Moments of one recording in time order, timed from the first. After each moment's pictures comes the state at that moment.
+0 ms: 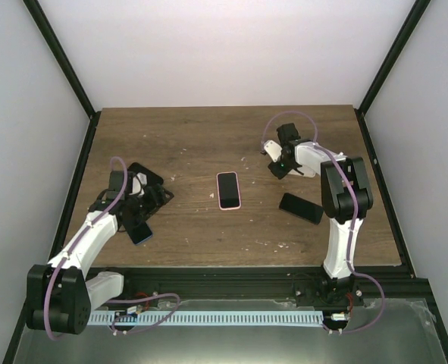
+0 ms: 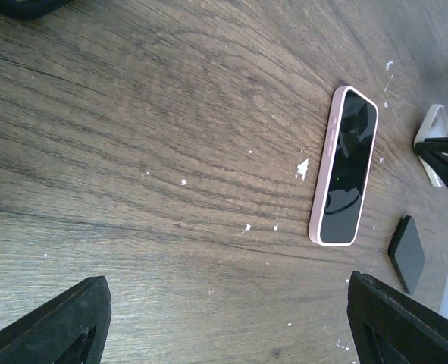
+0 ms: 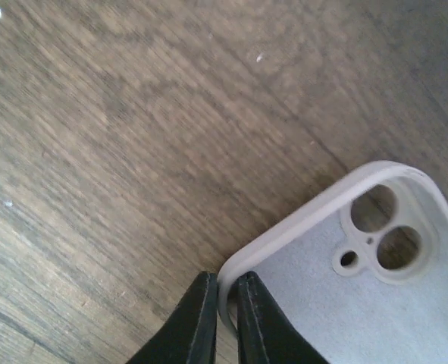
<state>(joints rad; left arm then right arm) -0.11 1.10 0.61 -0.44 0.46 -0.70 0.24 2.02 1.39 -0.55 -0.05 -0.54</state>
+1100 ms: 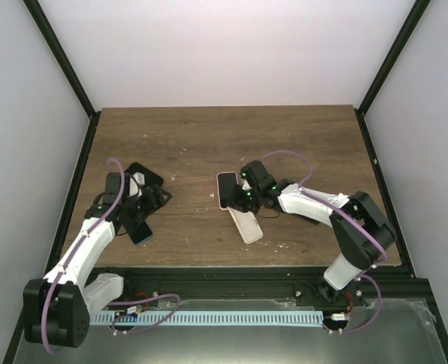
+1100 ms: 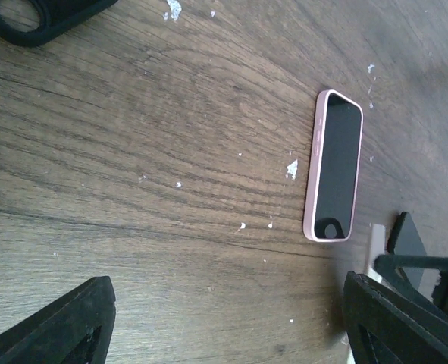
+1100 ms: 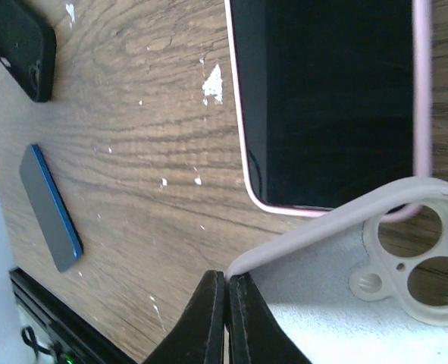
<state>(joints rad) -0.11 1.01 0.60 -0.47 0.43 -0.66 0.68 1.59 0.93 -0.25 -0.34 0.87</state>
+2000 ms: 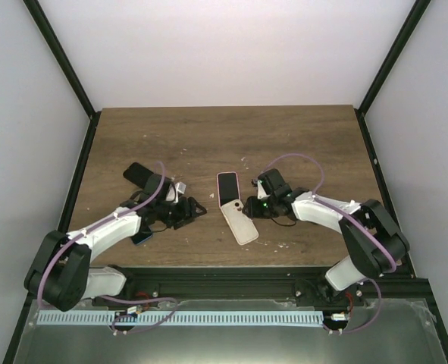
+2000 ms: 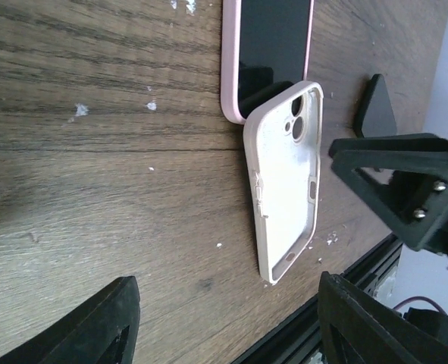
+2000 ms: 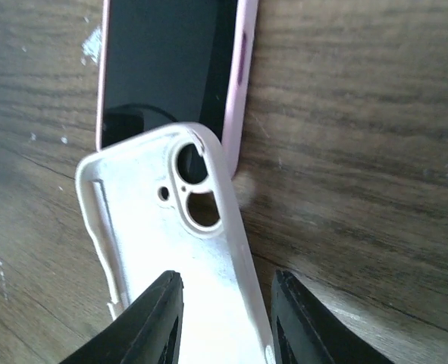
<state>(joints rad) -0.46 1.28 0.59 -0.22 0.57 -0.83 0.58 1.50 0.76 -0.25 -0.28 0.53</state>
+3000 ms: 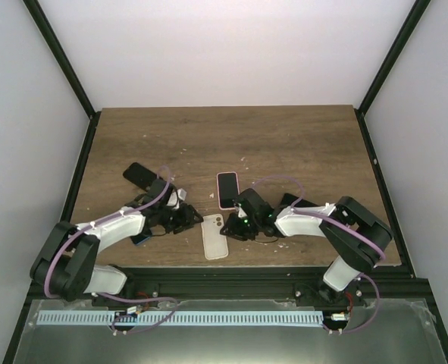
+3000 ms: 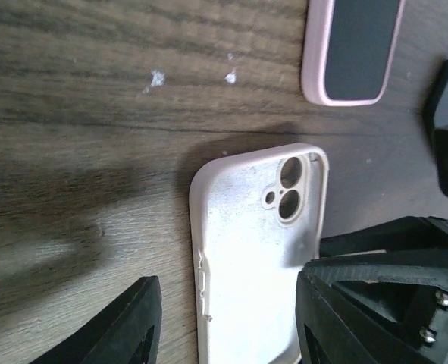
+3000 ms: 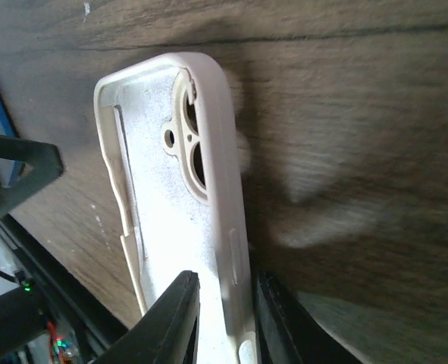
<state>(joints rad) -0.47 1.34 0.55 -0.21 0.53 -0.79 0.83 1.61 0.67 0.02 -0.39 0.97</state>
